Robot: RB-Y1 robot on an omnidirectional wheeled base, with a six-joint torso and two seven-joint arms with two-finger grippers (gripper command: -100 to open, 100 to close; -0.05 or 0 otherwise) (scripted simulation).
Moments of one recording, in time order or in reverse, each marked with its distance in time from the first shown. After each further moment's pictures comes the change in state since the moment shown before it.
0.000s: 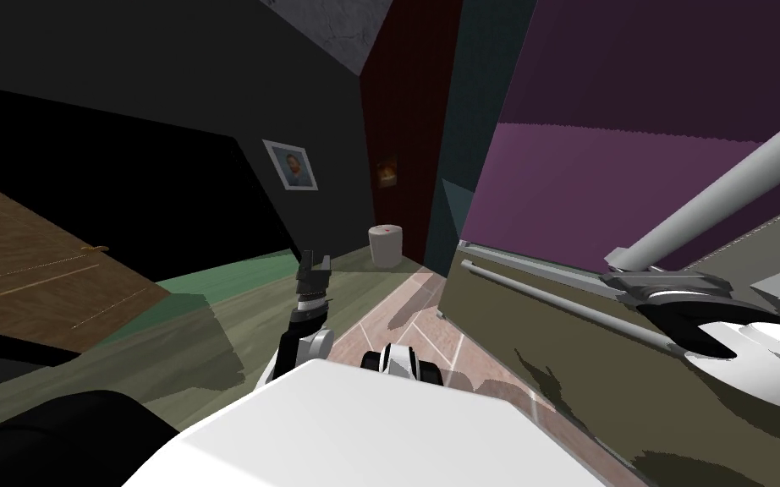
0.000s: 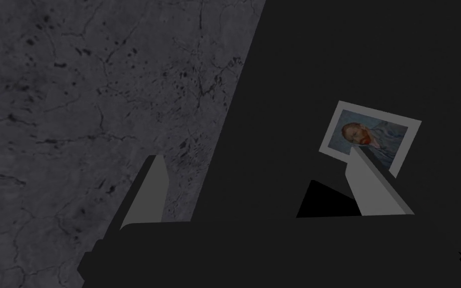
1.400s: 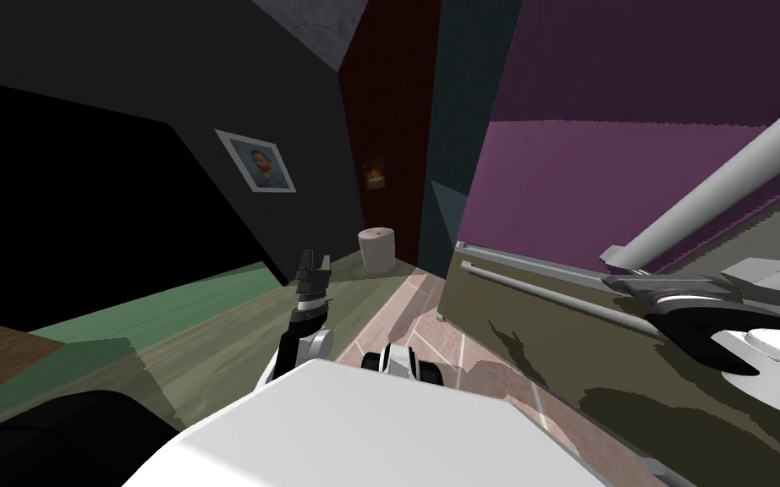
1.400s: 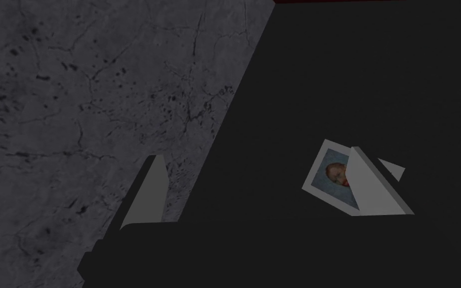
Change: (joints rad) left arm 0.000 0.000 0.000 0.000 0.000 0.000 0.000; right arm 0.108 -0.052 0.020 -0.070 0.115 0.033 -0.229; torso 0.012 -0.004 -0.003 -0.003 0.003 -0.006
